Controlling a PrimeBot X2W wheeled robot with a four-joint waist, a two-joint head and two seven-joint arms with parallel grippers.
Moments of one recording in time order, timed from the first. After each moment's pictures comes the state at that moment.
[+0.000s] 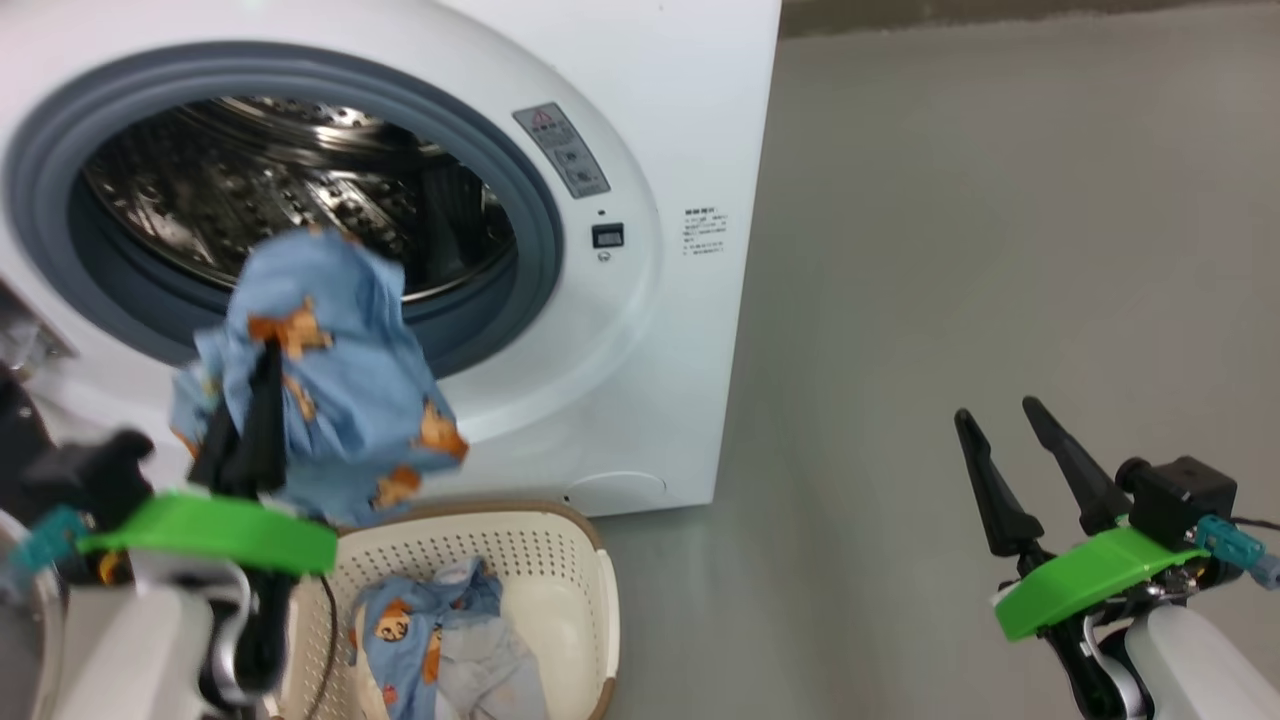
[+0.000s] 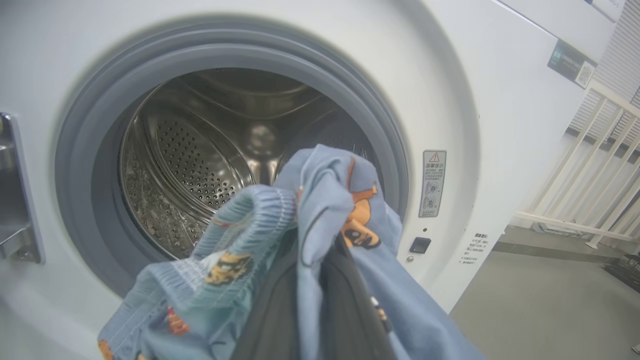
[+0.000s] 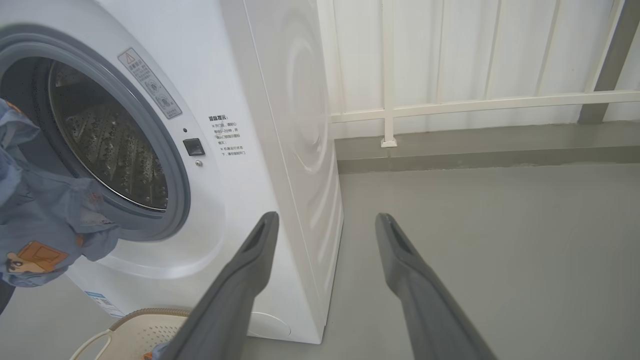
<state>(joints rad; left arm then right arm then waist) -0.39 0.31 -0.29 0.34 -0.74 -0.02 -0.24 -0.23 -0.27 0.25 0.36 0.50 0.13 -0.25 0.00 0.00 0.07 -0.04</state>
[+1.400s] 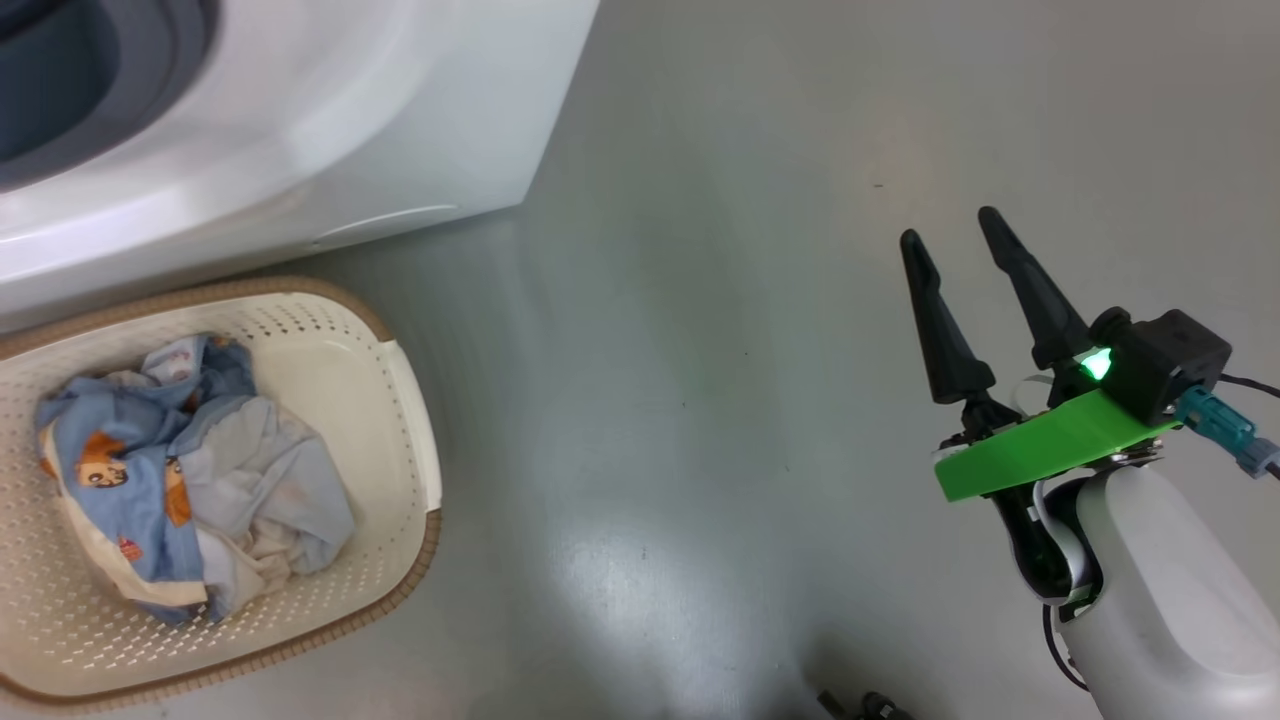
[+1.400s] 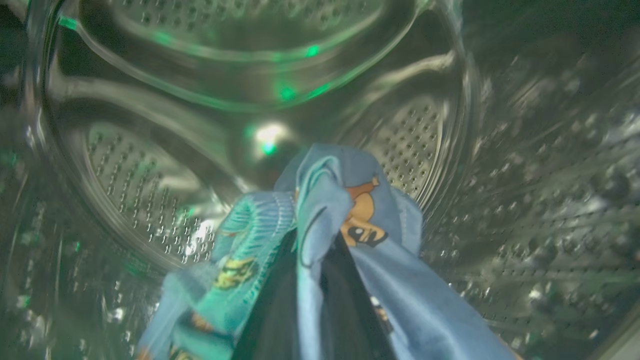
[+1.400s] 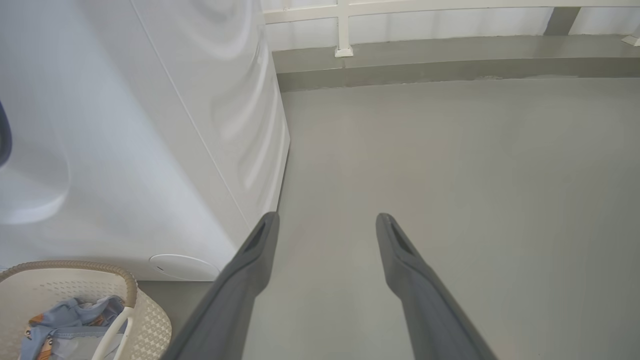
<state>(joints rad) -1.30 0.46 -0.11 0.77 -0.48 -0.07 -0.26 -0.44 -0.18 0.24 0.25 0.40 0.13 -0.25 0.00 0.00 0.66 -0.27</state>
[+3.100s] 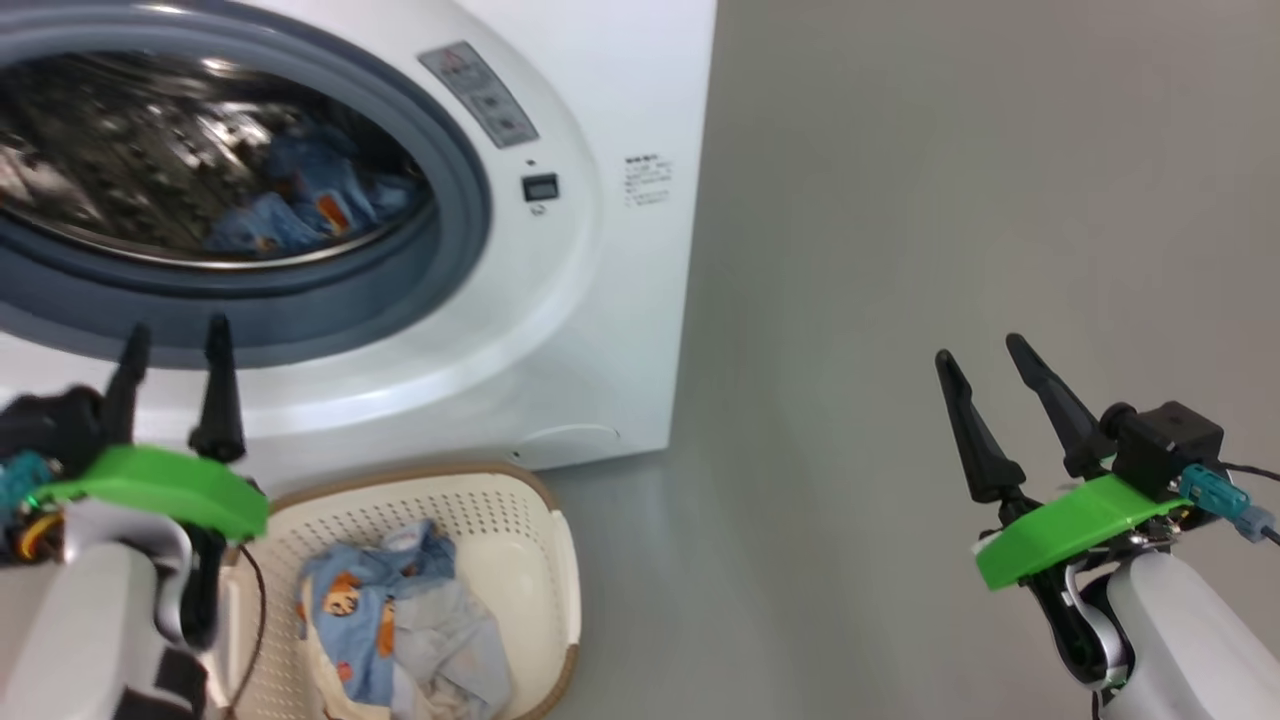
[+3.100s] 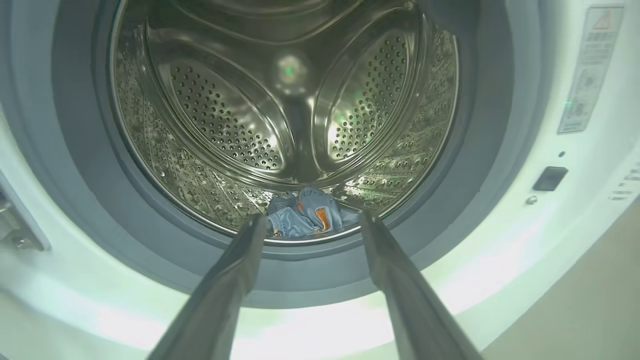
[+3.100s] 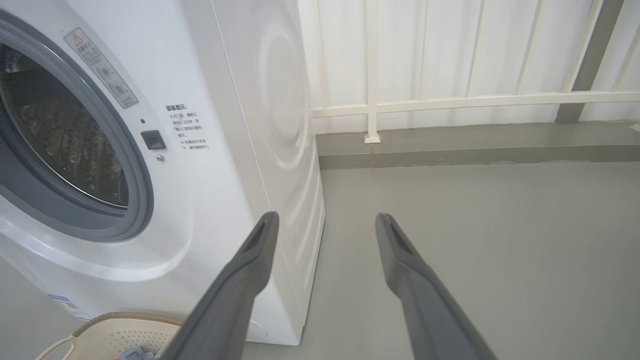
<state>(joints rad) -0.61 0.27 -0.12 0.75 -0.45 -0.13 -0.26 -0.33 -0.24 0.25 0.37 0.45 0.13 -0.25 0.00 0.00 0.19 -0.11</state>
